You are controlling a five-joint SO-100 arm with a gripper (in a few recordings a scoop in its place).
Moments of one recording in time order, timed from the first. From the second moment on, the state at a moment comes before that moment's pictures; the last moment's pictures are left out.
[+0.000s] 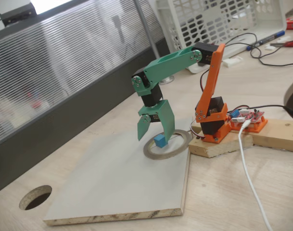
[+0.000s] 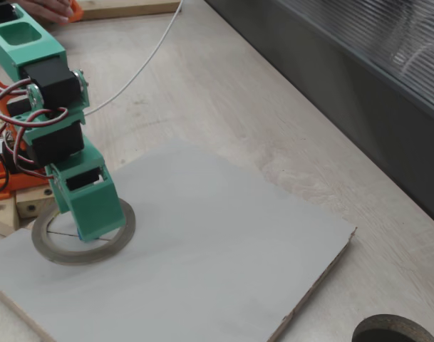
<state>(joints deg) 17.5 113.6 126.0 81.4 101.6</state>
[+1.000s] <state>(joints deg) 17.5 116.4 96.7 109.0 101.6</state>
